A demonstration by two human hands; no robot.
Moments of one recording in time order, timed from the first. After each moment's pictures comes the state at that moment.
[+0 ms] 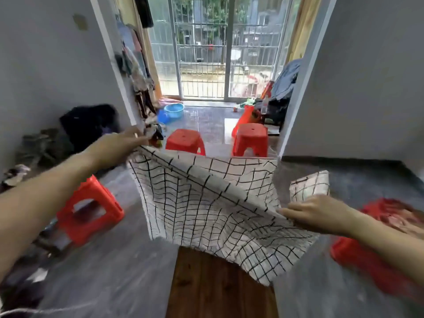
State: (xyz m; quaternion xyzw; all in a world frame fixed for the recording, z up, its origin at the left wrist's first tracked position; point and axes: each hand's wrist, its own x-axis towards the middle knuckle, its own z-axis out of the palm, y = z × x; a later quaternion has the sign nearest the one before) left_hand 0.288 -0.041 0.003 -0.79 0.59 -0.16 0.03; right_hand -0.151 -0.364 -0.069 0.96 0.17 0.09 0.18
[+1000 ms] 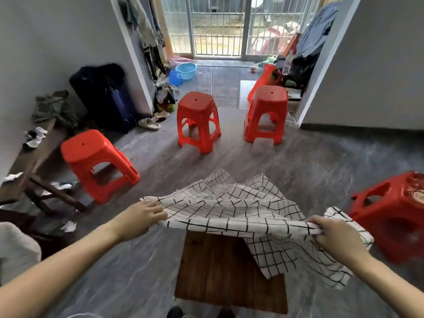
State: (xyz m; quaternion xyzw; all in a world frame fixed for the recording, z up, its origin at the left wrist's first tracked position) left_hand 0.183 0.052 -0.199 -0.71 0.69 0.00 0.10; right_hand -0.201 -0.319 -0.192 0.94 -0.33 -0.03 -0.05
